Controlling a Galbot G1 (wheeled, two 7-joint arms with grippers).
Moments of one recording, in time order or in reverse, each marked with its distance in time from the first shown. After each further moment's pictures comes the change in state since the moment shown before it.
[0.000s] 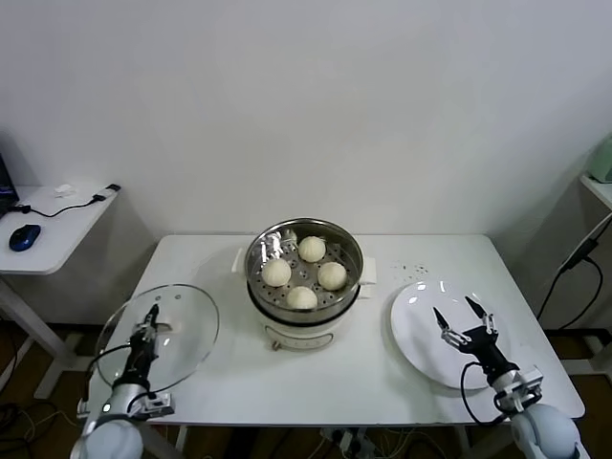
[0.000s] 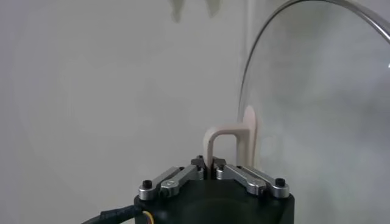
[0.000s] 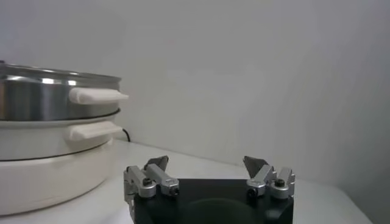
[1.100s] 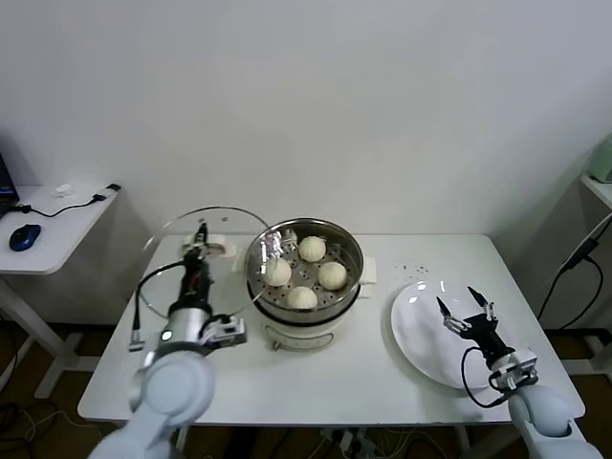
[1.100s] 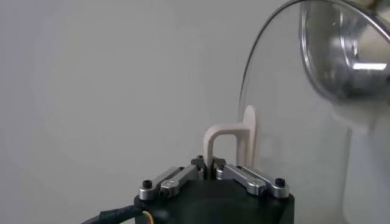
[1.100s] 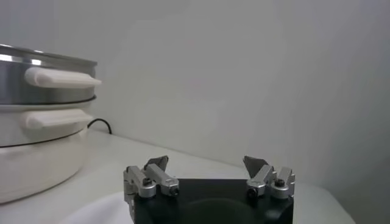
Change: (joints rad) left arm -0.365 0.224 0.650 -0.389 0.072 0.721 0.478; right arm 0.117 -0.011 -0.035 -0.121 -0.034 0.006 0.024
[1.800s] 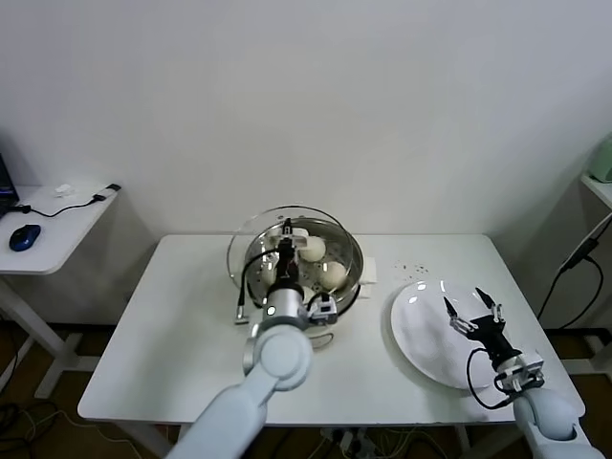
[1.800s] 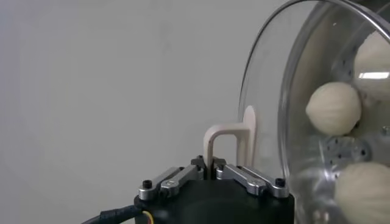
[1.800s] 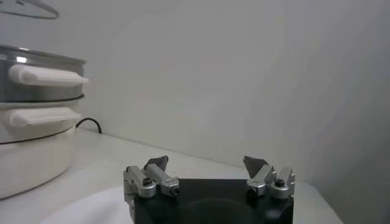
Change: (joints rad) left arm -0.211 -0.252 0.248 0.290 0.100 0.056 0.006; right arm -0.011 0.014 0.031 -0.006 -0.008 0.007 0.000
